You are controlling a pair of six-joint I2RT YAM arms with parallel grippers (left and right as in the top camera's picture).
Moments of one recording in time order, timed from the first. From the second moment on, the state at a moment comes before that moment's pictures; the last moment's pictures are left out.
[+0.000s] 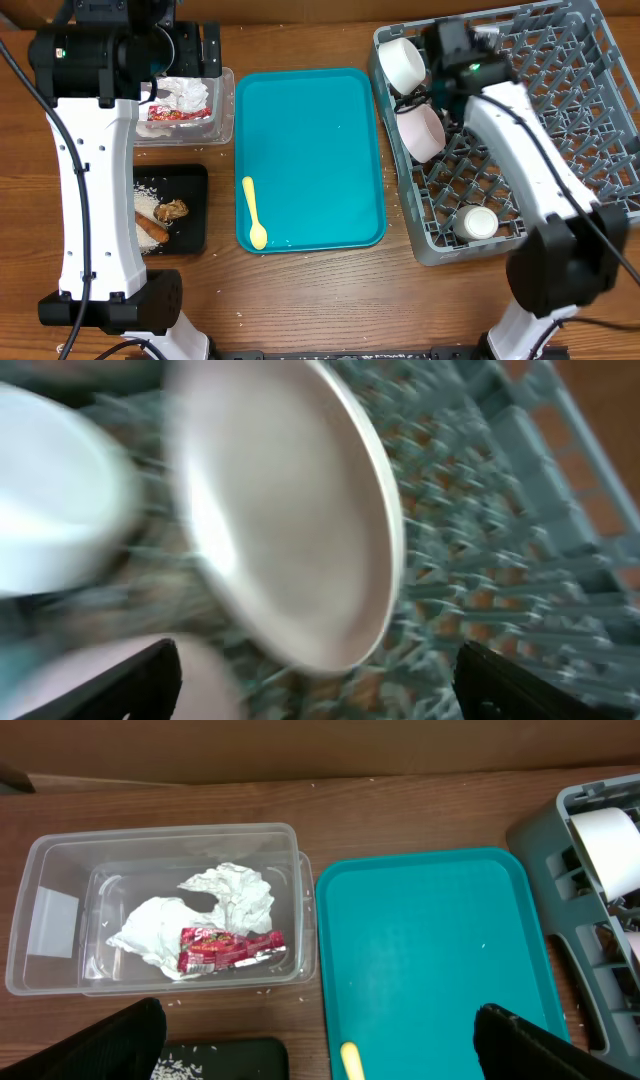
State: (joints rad) left arm -0.05 1.82 2.33 -1.36 0.01 -0.03; right arm 0.26 1.87 1.80 -1.03 0.55 0.38
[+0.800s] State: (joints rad) left arm -0.05 1.82 2.33 -1.36 0.01 -0.03; right arm 0.81 2.08 1.70 -0.72 -0.16 0.47
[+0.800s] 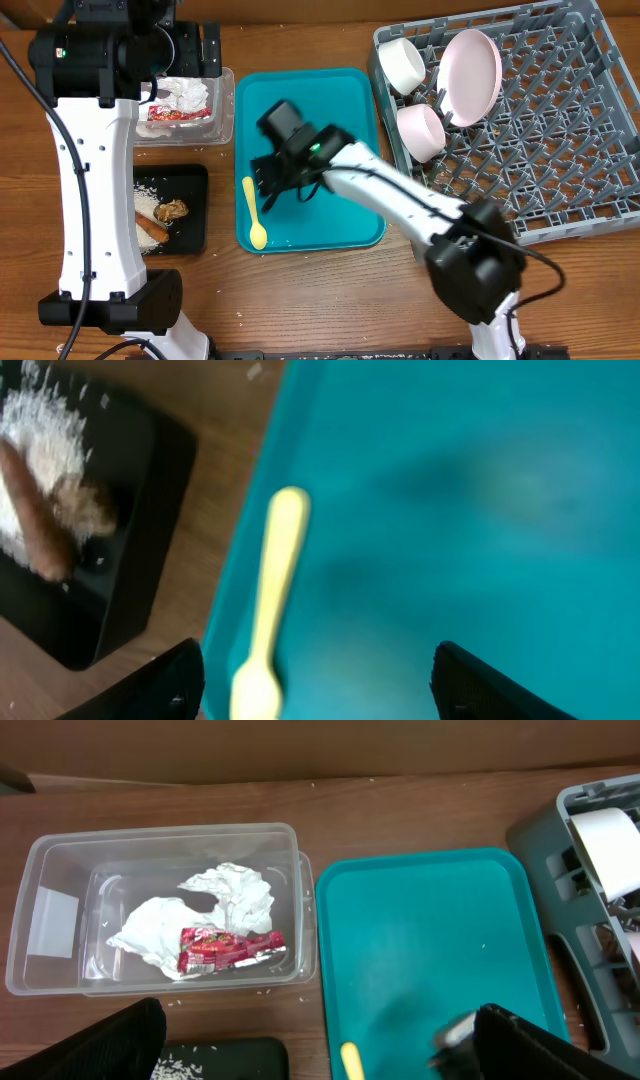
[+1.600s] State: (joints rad) left arm -0.05 1.82 2.33 -1.36 0.01 -0.03; right arm 0.95 2.26 1.71 -0.67 -0.08 0.50
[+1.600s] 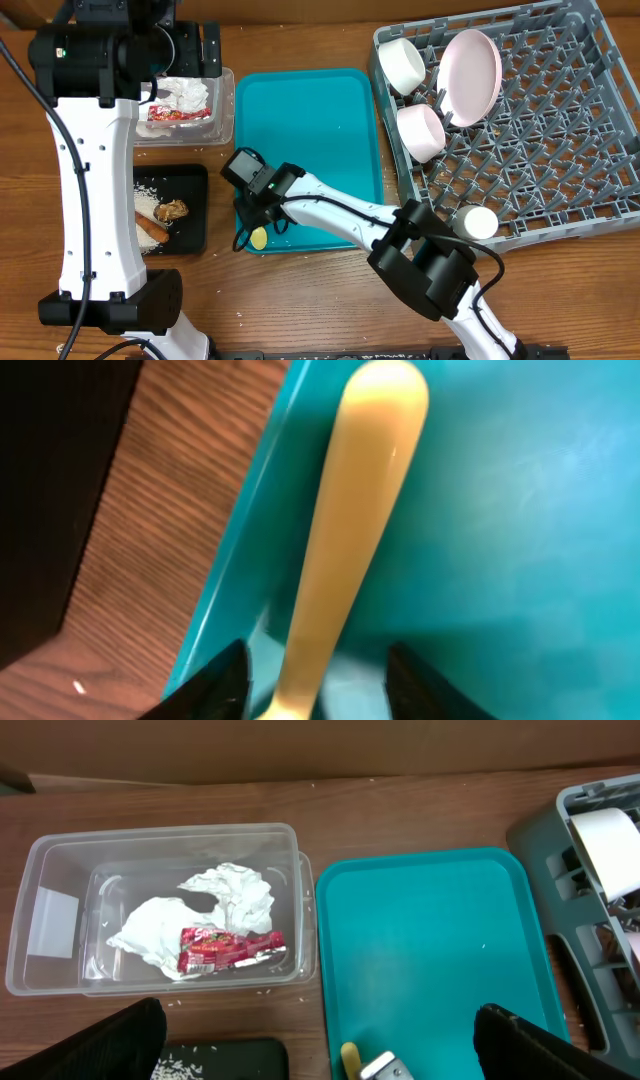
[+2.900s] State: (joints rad) left arm -0.05 1.82 2.33 -1.36 0.01 -0.03; right arm 0.55 1.76 1.81 -0.99 -0.06 0.59
